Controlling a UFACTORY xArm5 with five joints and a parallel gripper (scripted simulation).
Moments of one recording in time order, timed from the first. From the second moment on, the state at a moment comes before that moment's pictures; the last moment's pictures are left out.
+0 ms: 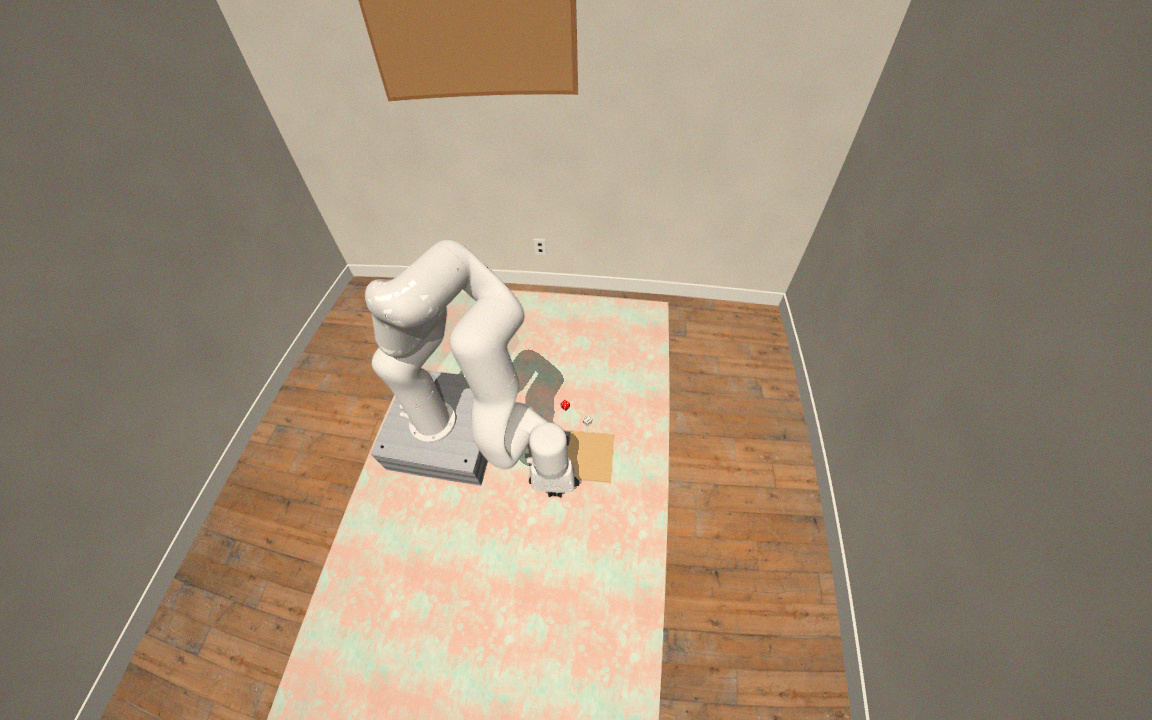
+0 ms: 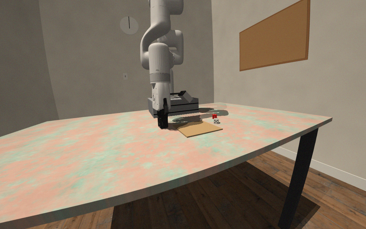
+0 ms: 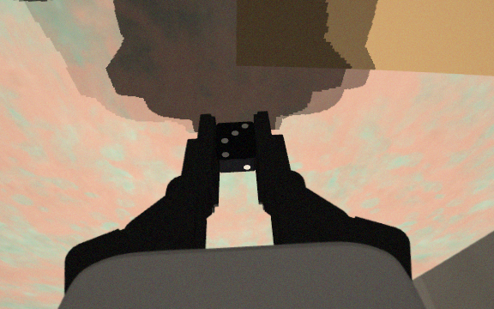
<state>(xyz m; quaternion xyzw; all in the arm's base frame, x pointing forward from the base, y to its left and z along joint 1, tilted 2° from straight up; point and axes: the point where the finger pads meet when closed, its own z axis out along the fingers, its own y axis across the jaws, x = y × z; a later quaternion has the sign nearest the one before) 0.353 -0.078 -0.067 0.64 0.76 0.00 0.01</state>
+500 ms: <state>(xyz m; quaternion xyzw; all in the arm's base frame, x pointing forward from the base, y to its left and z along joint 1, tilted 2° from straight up) 0.354 -0.080 -0.006 0.64 0.76 0.00 0.01</state>
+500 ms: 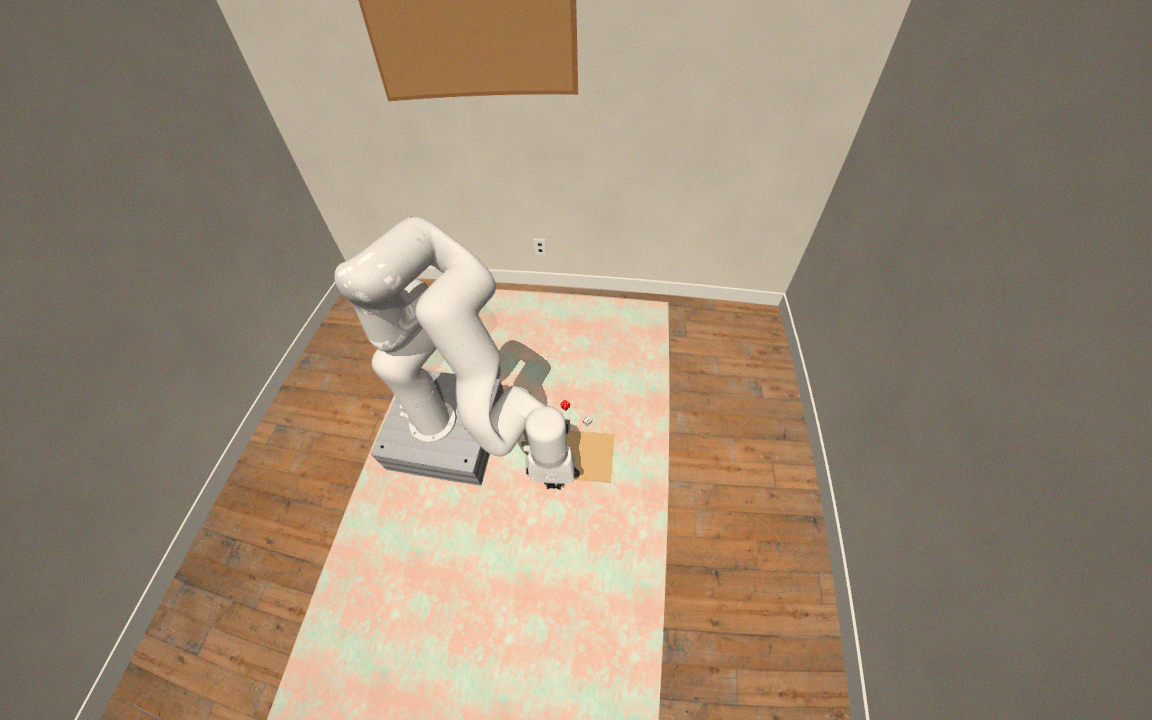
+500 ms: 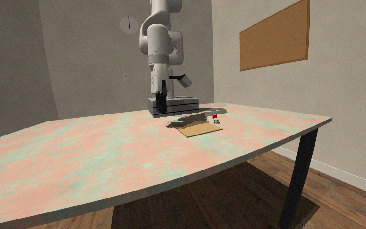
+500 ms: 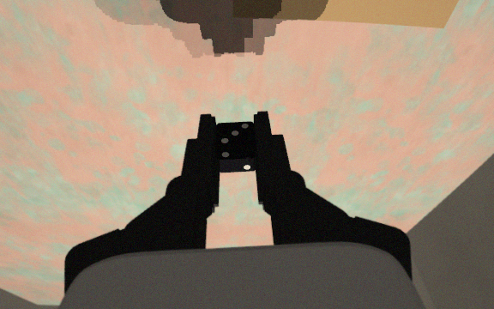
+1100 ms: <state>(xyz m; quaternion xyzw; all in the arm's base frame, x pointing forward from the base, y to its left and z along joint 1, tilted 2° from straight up) 0.352 -0.076 0.030 0.65 0.76 0.00 0.01</state>
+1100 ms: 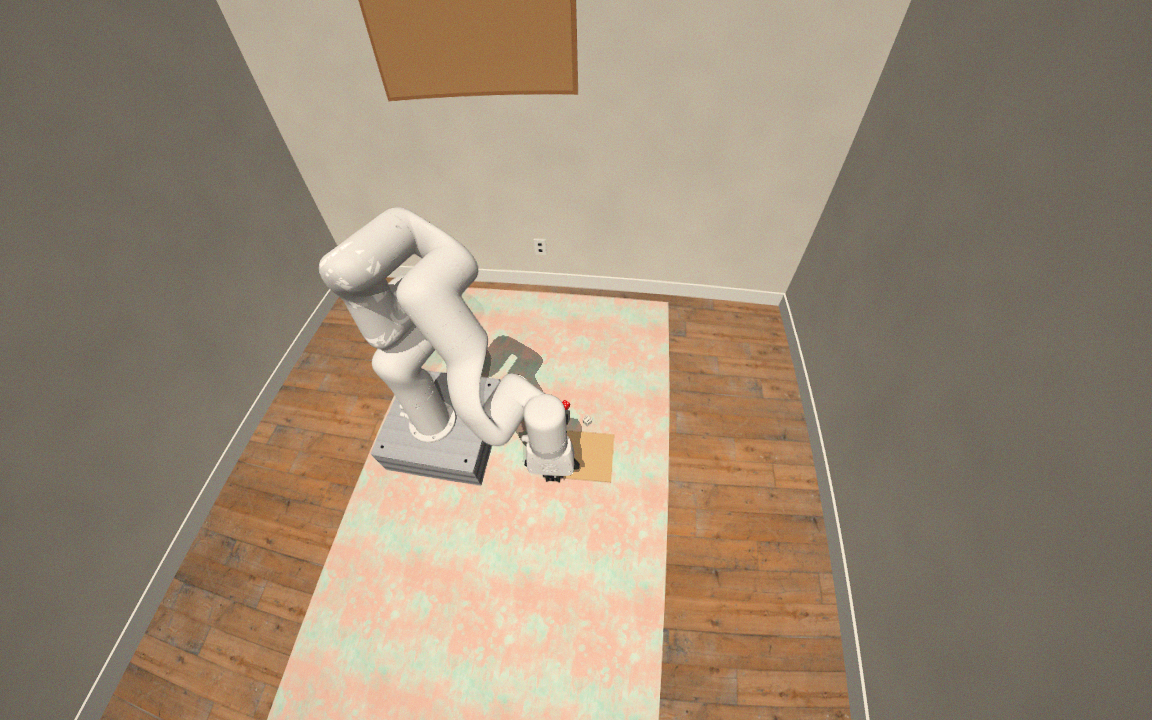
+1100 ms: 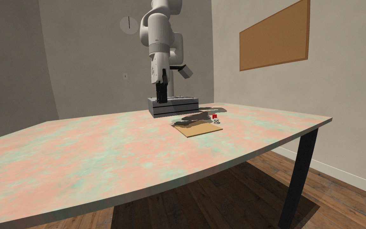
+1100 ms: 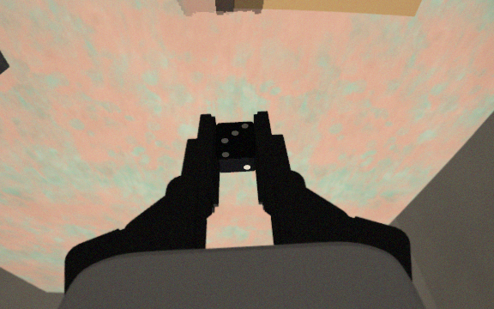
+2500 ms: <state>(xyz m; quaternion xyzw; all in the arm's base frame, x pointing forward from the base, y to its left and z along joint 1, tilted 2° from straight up) 0.354 0.035 -0.008 0.67 0.74 0.01 0.01</state>
